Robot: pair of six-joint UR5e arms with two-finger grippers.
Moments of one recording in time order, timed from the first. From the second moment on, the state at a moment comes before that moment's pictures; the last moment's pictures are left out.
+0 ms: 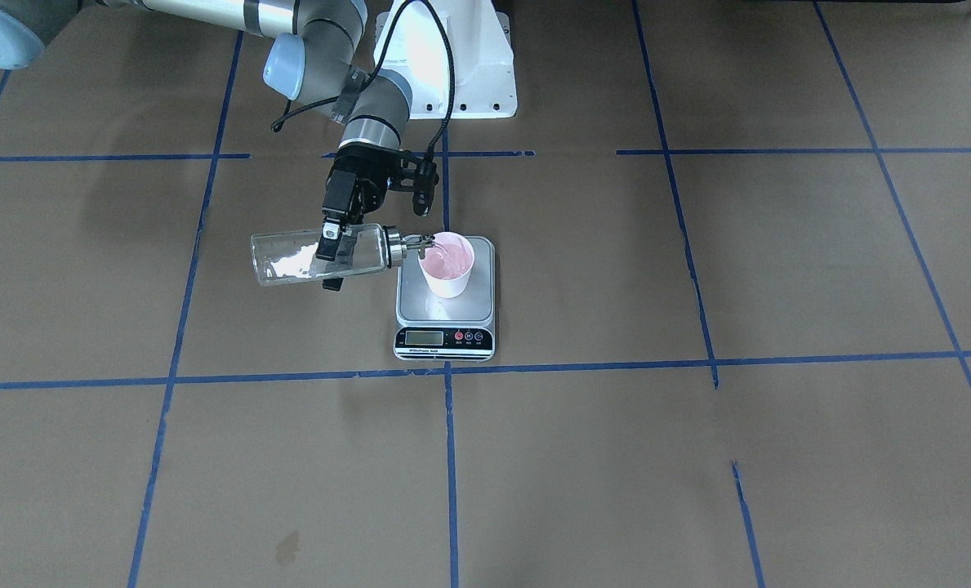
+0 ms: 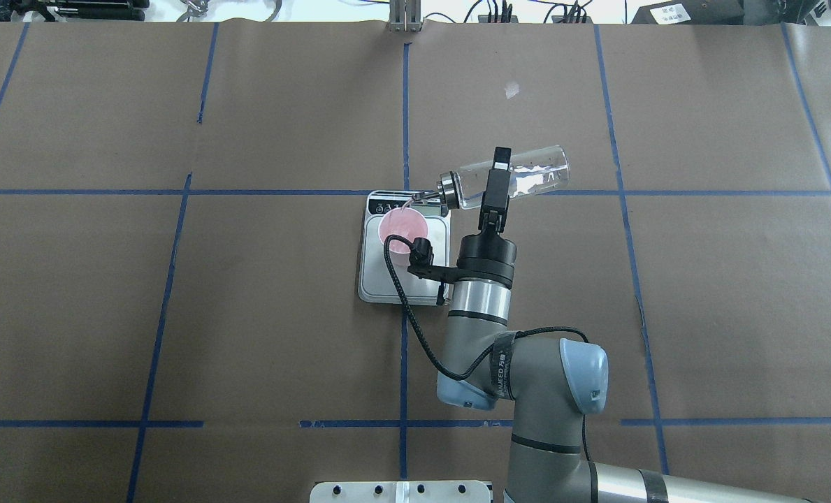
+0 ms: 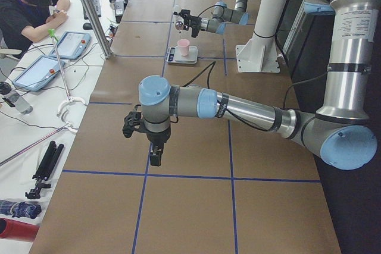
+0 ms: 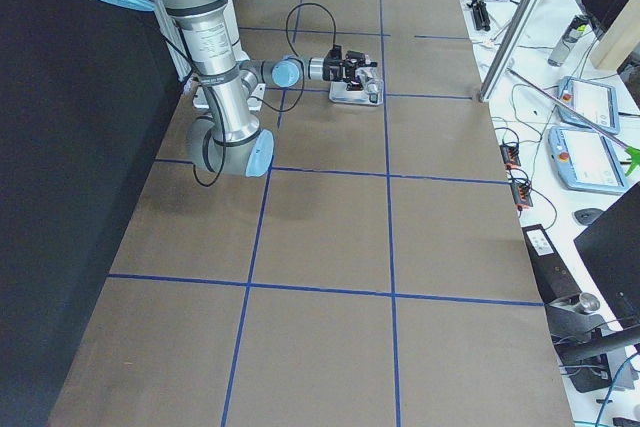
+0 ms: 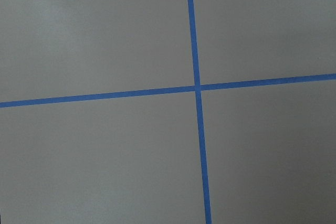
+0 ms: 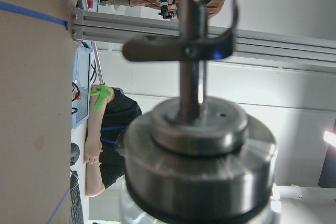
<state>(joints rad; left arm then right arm) -1.62 -1.59 -1.80 -1.37 -2.27 0.09 0.24 -1.01 1.62 -1.88 0.06 0.39</state>
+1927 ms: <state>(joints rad) -1.62 -1.59 -1.81 -1.38 -2.27 0.09 0.17 -1.16 1.68 -0.74 0.49 0.67</state>
